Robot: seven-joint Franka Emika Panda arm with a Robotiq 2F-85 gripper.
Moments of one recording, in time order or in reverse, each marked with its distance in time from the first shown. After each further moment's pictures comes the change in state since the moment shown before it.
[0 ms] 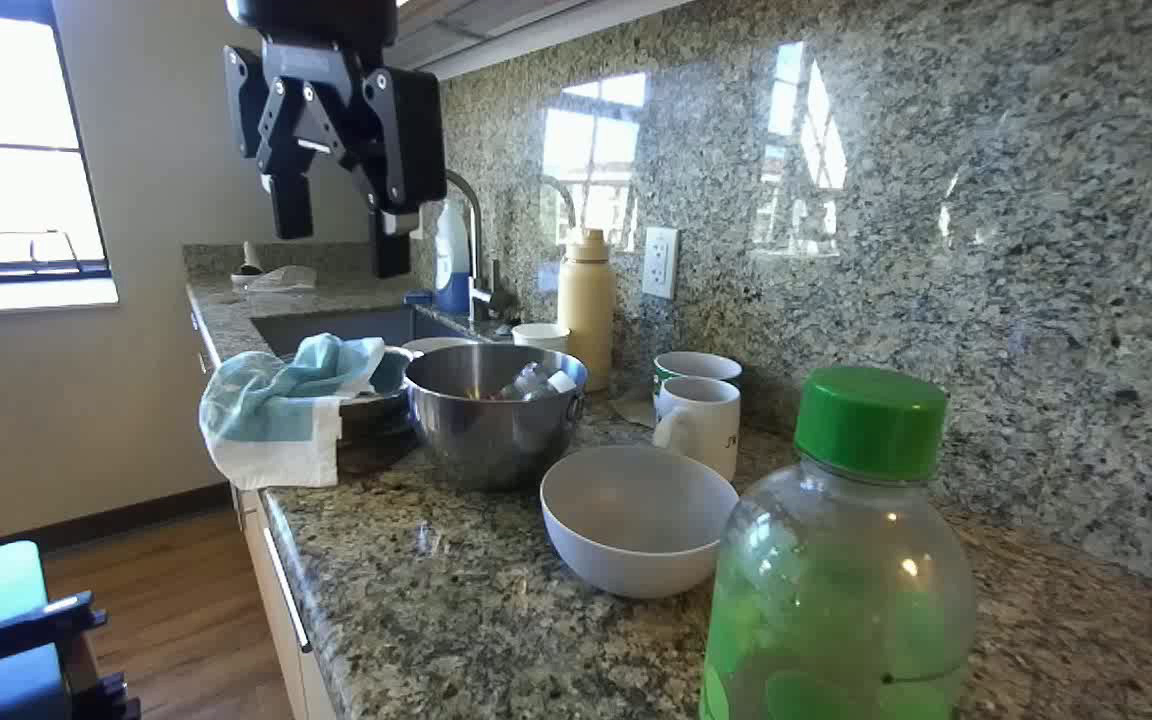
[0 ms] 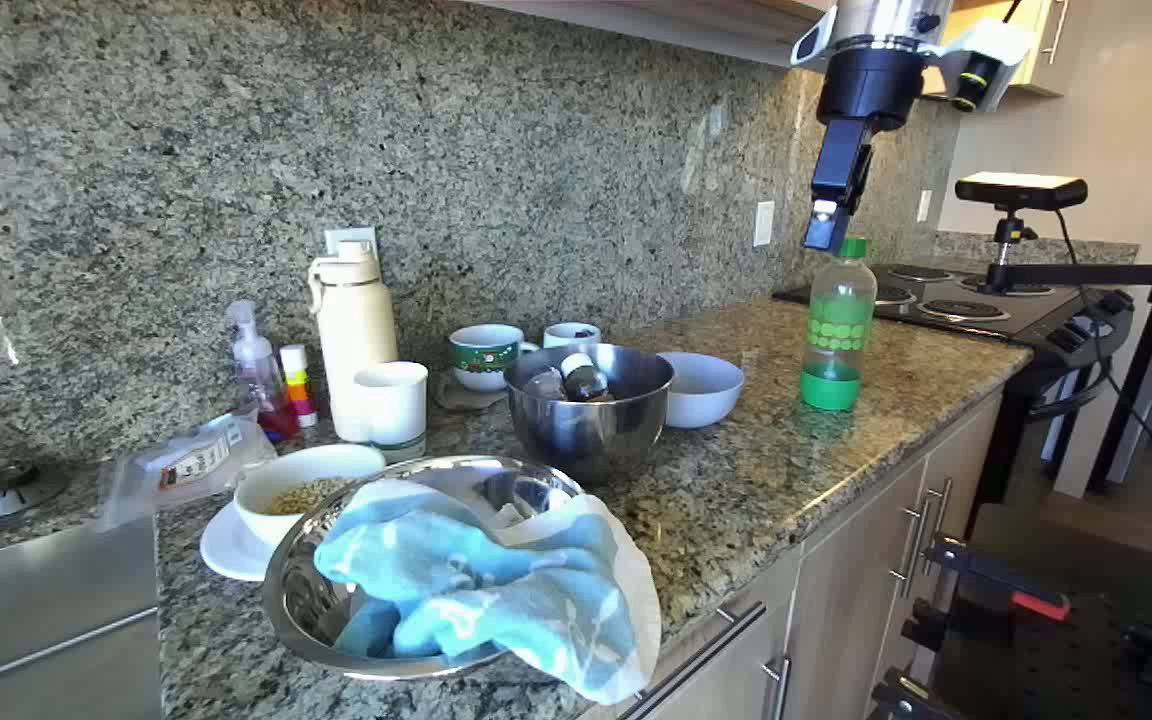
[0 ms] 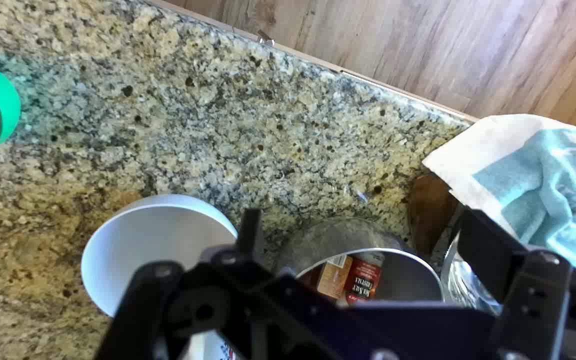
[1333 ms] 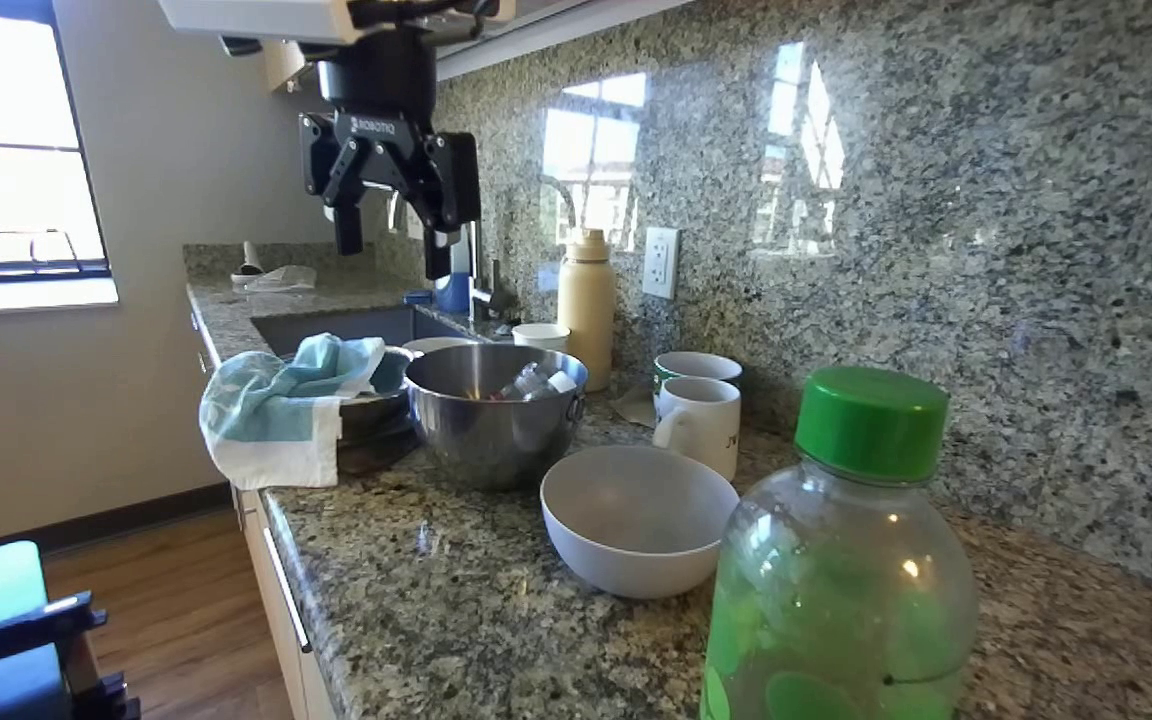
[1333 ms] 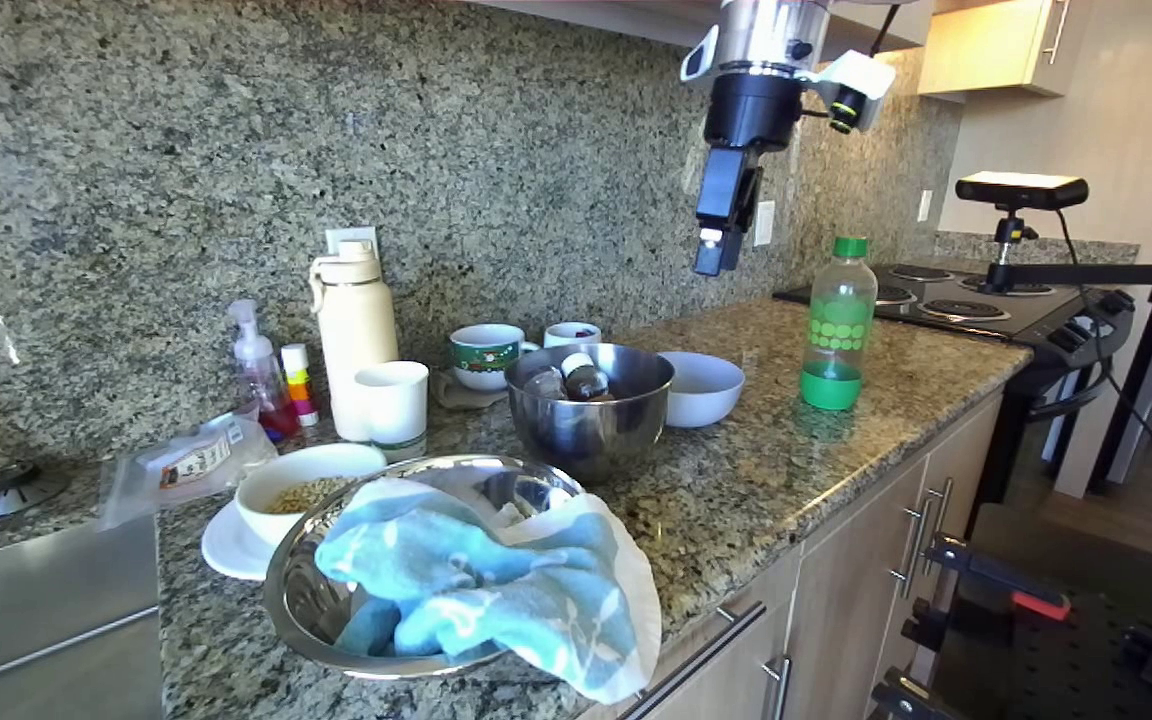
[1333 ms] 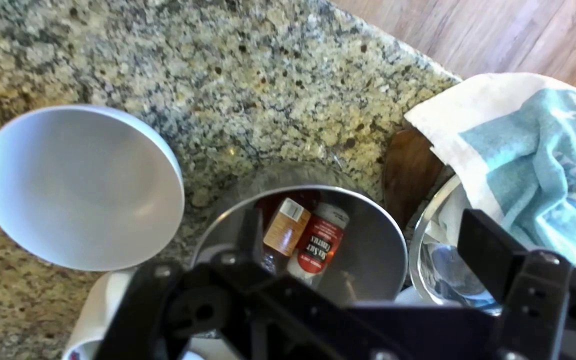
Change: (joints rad) arm 0.094 0.233 0.133 0.108 0.082 0.140 0.023
